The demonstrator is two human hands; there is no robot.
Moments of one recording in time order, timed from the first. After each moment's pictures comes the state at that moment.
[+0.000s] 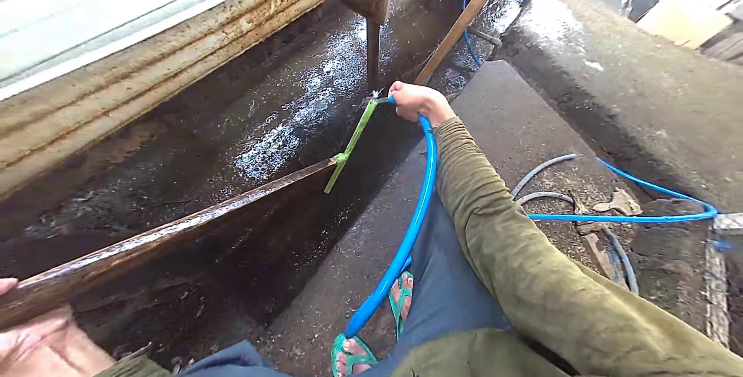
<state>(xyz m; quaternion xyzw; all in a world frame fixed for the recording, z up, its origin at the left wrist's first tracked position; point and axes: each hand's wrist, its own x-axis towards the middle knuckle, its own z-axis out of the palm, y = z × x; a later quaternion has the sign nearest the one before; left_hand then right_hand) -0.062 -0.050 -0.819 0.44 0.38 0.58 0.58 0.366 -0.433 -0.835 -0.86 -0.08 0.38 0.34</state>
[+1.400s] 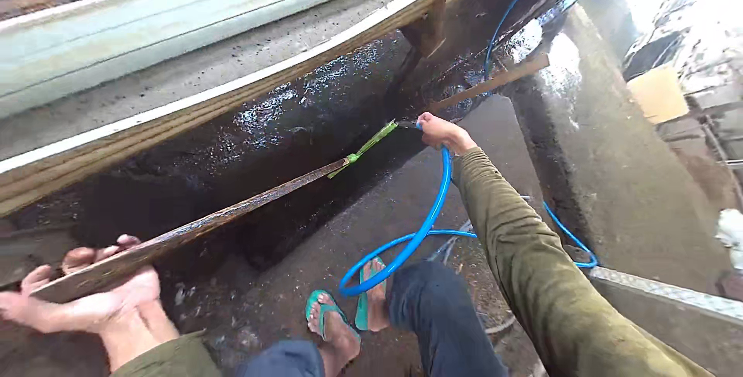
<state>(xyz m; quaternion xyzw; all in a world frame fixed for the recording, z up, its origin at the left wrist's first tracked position) -0.073 -0.053 -0.776 0.24 0.40 0.57 0.68 0.390 -0.401 -0.763 -0.86 -0.04 0.45 0.23</state>
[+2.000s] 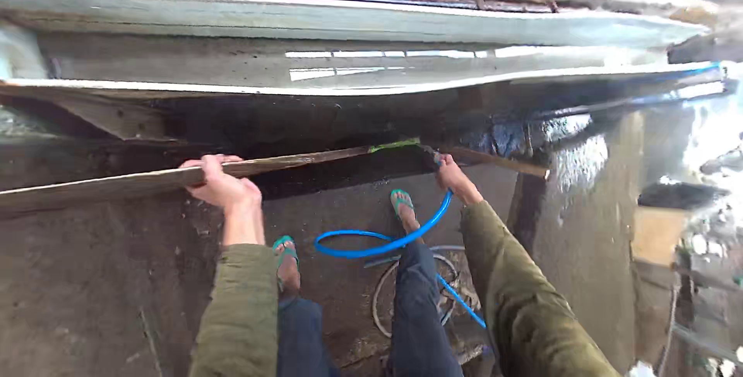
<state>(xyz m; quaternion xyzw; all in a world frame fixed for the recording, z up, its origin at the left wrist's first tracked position) 0.041 -0.127 -0.673 0.24 0.58 0.60 0.49 0.413 -0.383 -0.697 -0.85 -0.07 0.50 0.13</state>
